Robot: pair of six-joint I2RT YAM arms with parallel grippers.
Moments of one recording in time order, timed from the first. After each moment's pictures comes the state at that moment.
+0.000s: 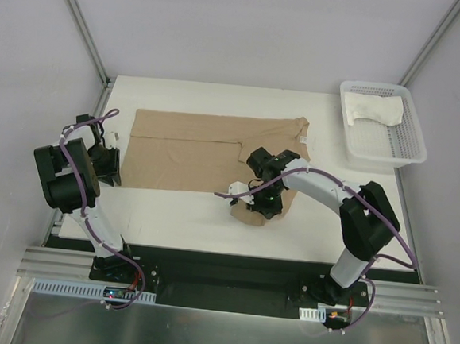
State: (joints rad) left arm 0.40 1.83 1.18 -0.84 0.20 0.20; right arm 0.77 1.72 1.22 -1.06 -0.27 -0.92
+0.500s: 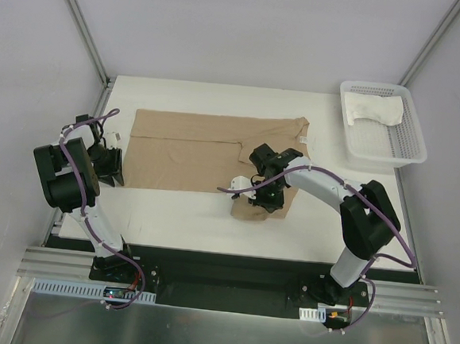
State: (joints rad) left arm 0.41 1.84 1.19 -0.87 0.25 0.23; right arm 0.74 1.73 1.22 -1.00 -0.20 -0.90
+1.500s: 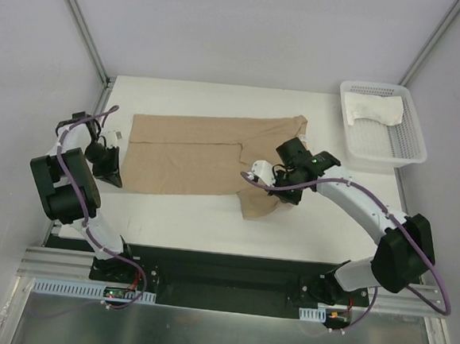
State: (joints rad) left arm 0.41 1.76 1.20 -1.02 0.31 0.25; right arm 0.65 1.47 1.14 -0.96 -0.16 -0.77
